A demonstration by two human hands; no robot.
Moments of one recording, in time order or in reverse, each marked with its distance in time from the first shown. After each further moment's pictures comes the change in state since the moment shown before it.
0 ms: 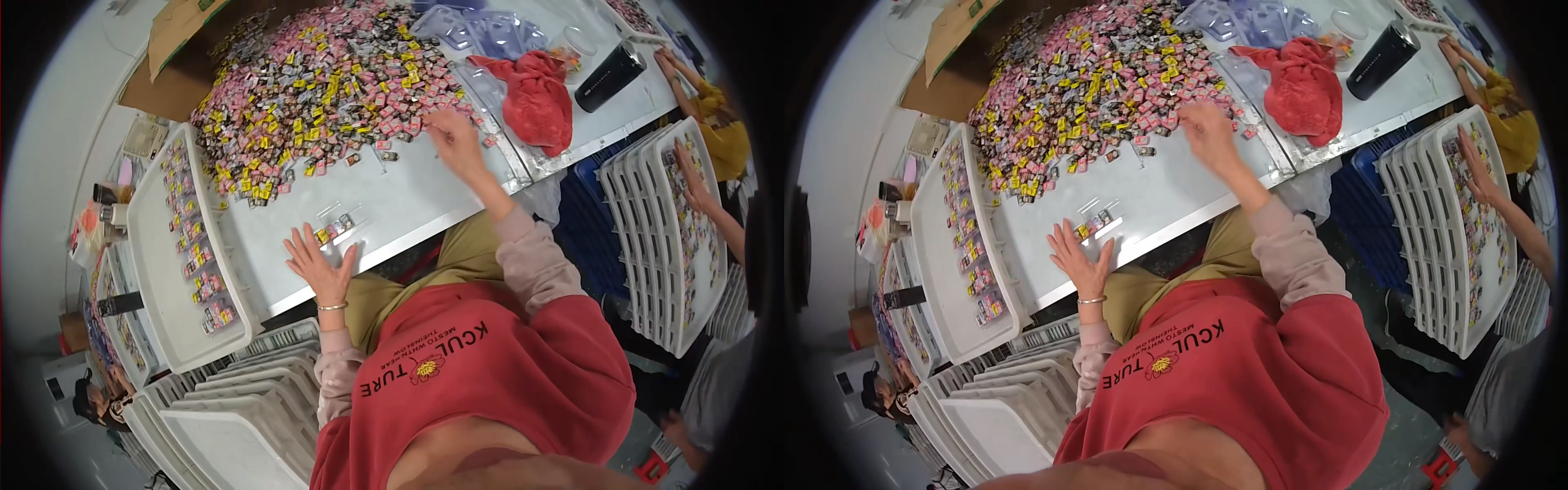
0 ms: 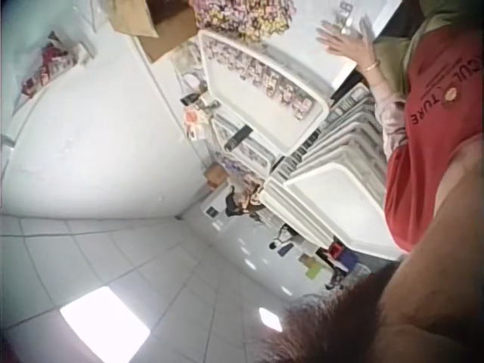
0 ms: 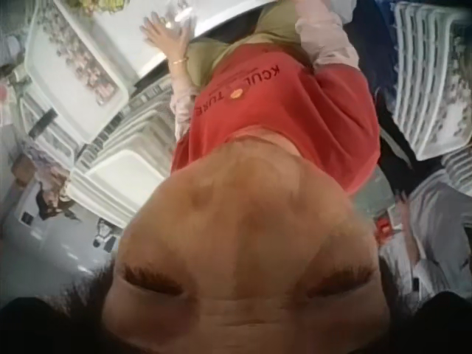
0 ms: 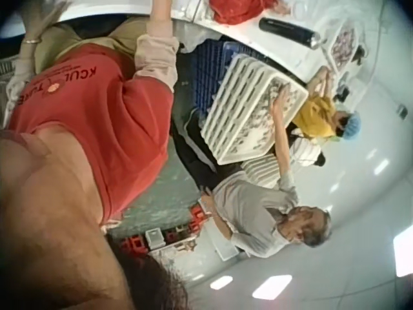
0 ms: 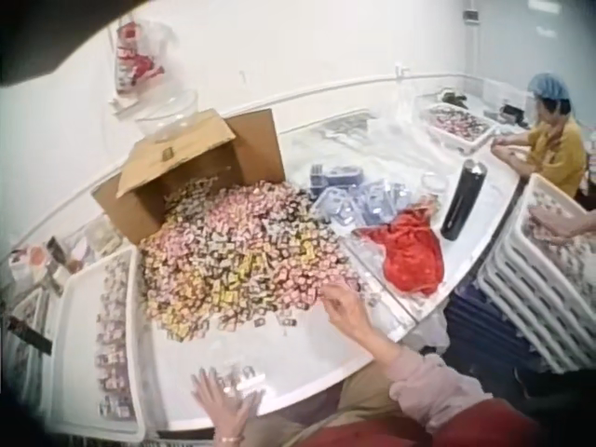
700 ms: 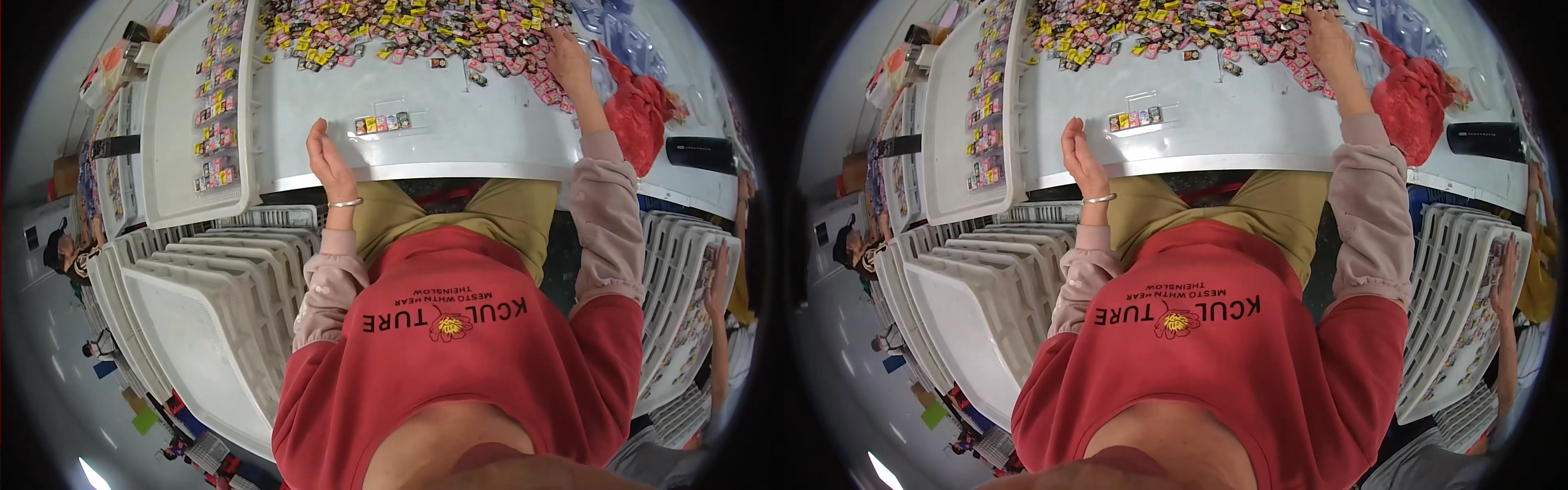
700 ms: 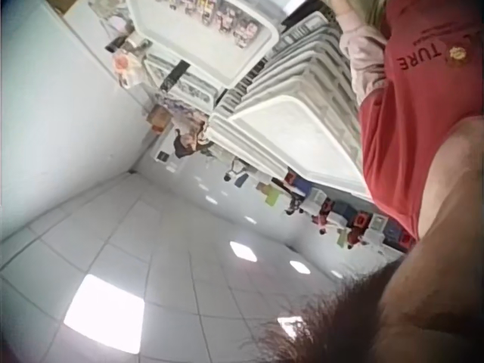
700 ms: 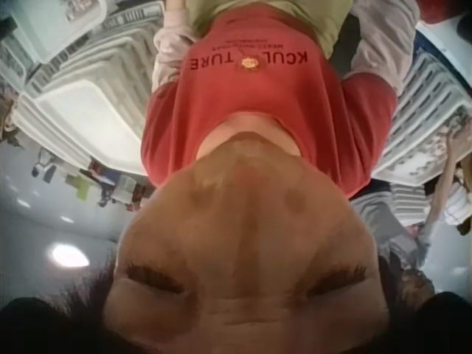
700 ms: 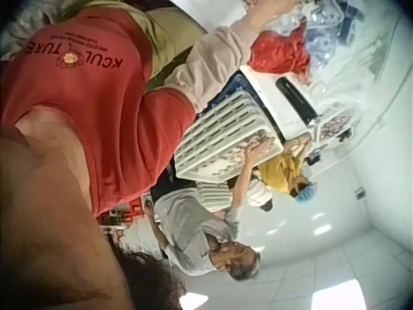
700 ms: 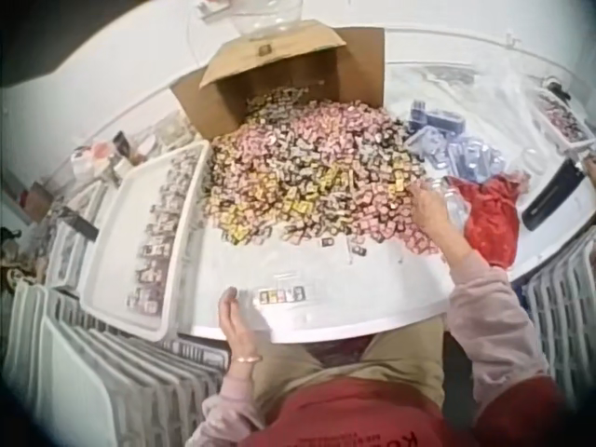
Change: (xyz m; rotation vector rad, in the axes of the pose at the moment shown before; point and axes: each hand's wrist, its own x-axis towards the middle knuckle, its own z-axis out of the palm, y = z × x) left_hand -0.003 -0.032 0.009 -0.810 0.462 -0.361; right_hand 0.092 0.061 0.010 -0.699 -0.406 -0.096
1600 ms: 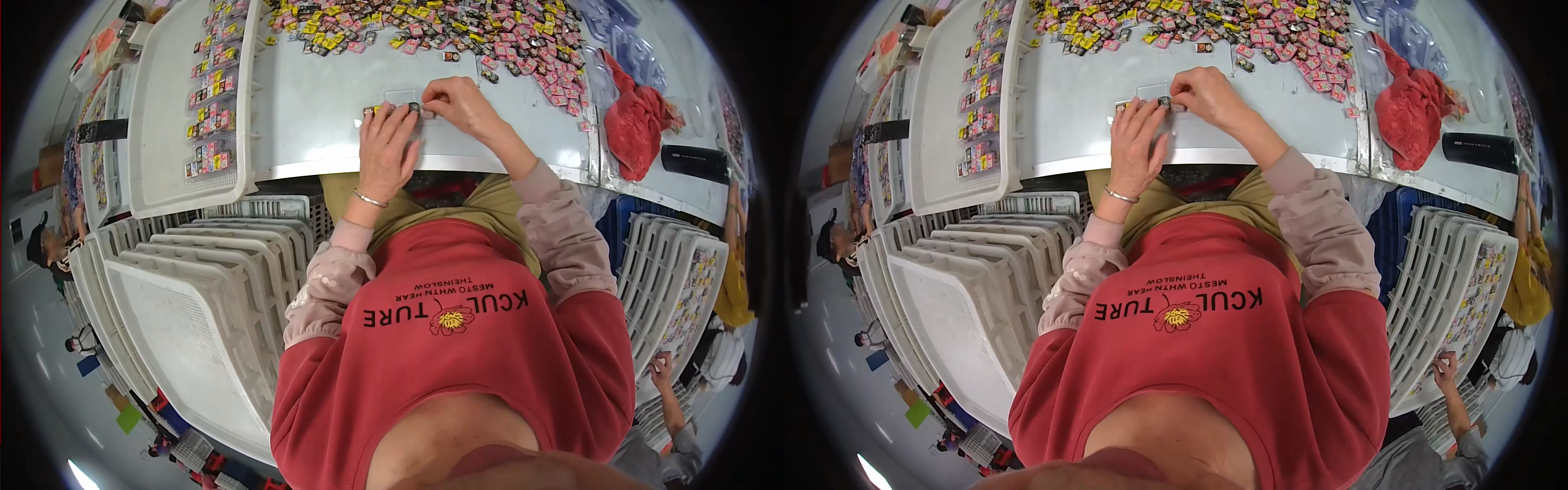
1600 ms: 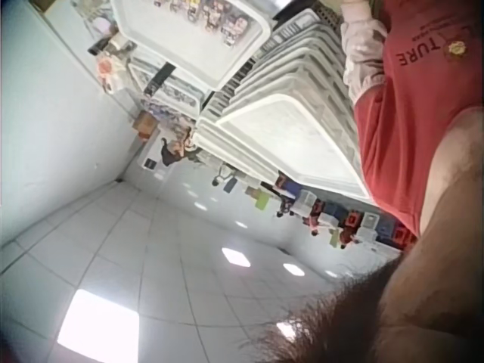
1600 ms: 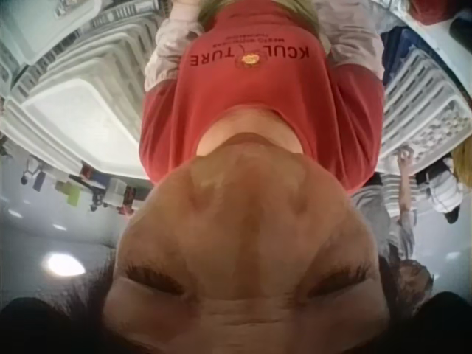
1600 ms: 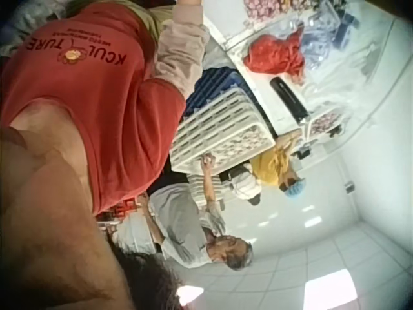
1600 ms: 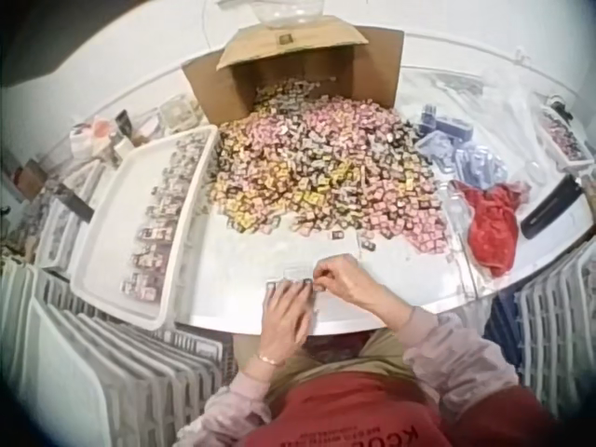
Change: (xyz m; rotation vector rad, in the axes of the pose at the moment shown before) left_hand -0.022 0.035 0.026 0.565 -0.533 0.612; right_hand -0.077 -0.199 -0.002 0.892 -0.553 -0.172
